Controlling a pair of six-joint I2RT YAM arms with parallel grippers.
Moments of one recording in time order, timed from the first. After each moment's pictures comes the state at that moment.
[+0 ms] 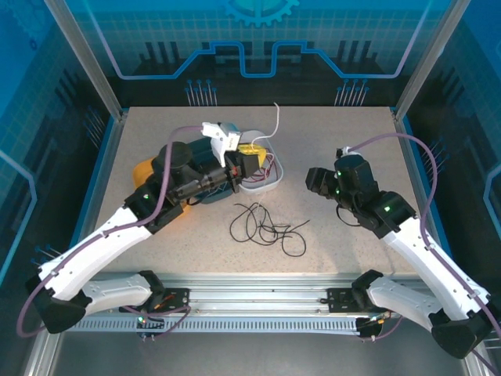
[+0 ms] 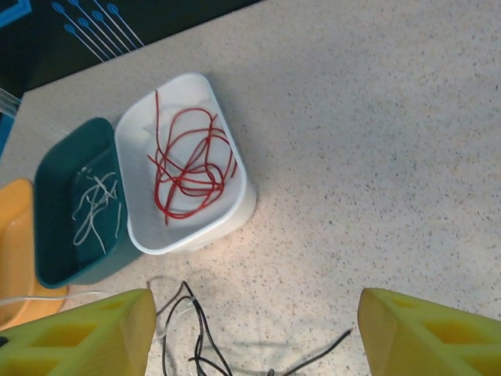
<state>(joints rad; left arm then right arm) -0.76 1.10 1.21 -0.06 0.25 -0.27 0.54 0.95 1.03 -0.75 0.22 0.65</state>
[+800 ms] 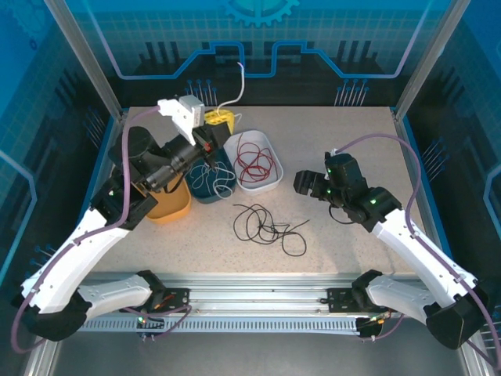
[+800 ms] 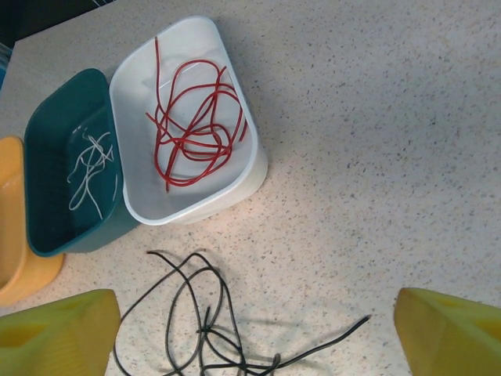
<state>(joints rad) -0.64 1.07 1.40 -0.19 0.09 -0.11 0.53 1.03 0.99 -0.69 0.12 0.63</state>
